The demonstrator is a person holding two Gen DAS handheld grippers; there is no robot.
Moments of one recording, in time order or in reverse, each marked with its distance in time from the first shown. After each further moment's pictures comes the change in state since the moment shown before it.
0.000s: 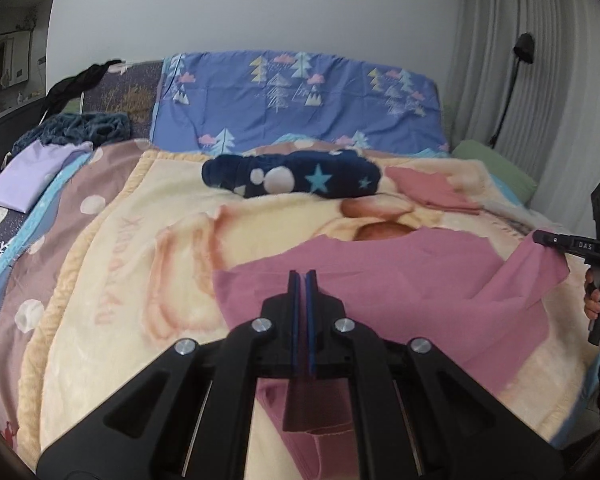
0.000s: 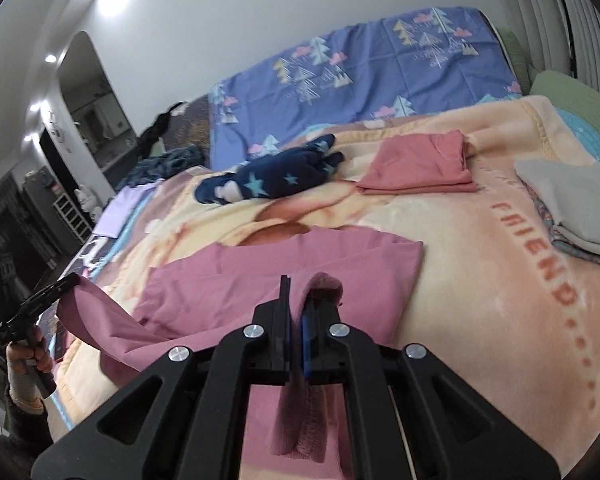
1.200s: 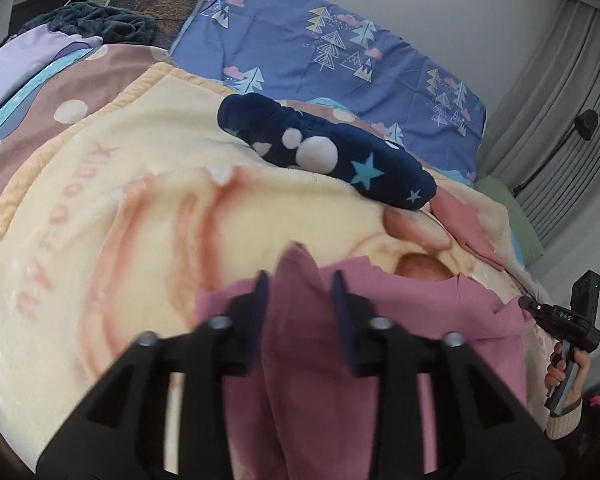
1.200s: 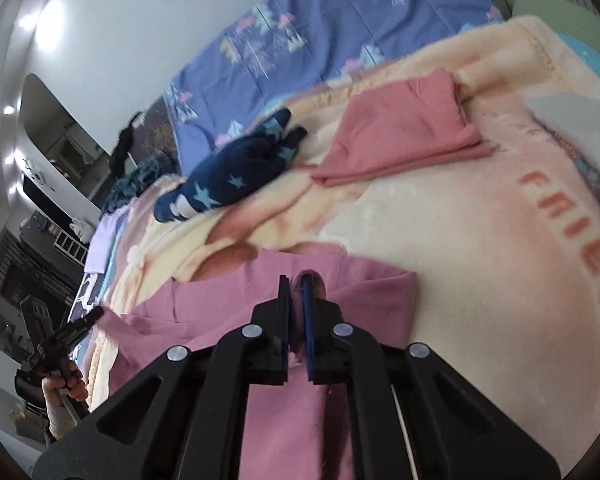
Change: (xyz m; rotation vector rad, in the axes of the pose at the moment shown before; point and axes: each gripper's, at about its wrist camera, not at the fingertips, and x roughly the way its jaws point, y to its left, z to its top) left arm 0.108 0.064 0.028 -0.320 0.128 -0.071; right arm 0.104 -0.074 0.040 0.221 0.135 0.026
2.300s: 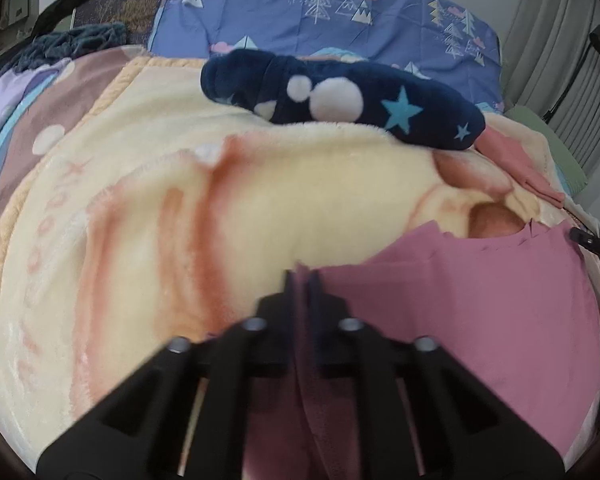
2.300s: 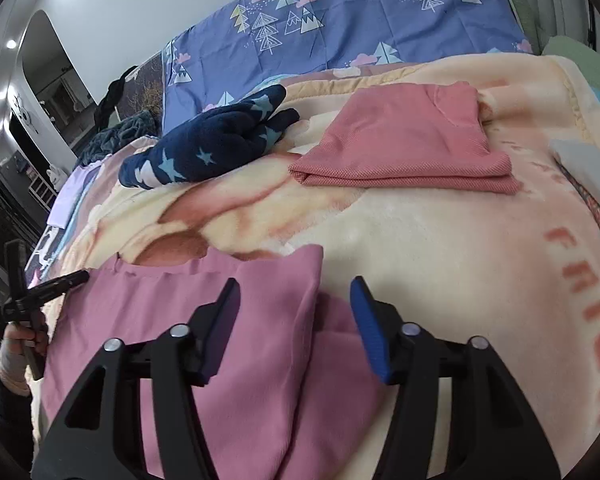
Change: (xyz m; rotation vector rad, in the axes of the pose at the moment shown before) left arm 0.074 0.003 0.003 0.203 0.117 0.144; right arm 0.048 -0.003 0.016 -0.208 0.022 -0.099
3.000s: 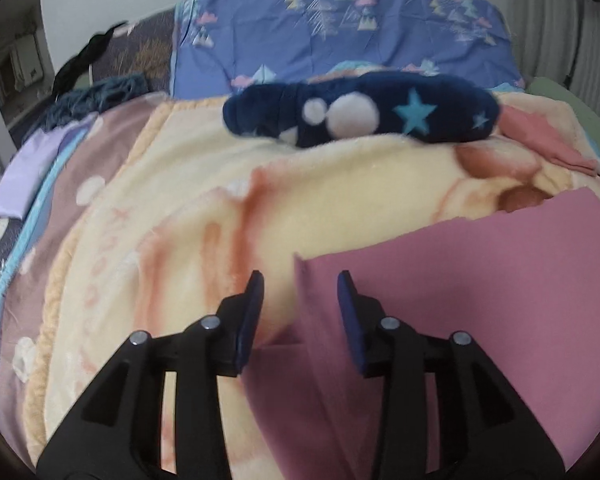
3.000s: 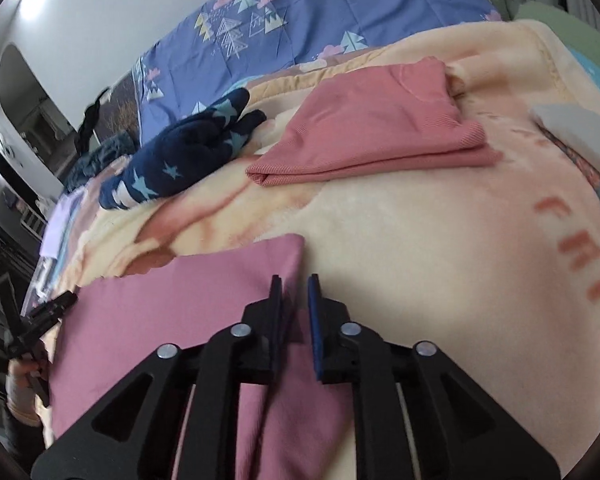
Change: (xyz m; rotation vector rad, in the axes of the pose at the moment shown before) left arm -0.019 -0.025 -0.003 0.153 -0.076 0.184; right arm 0.001 -0.033 -0.005 0.157 -0.004 -0.009
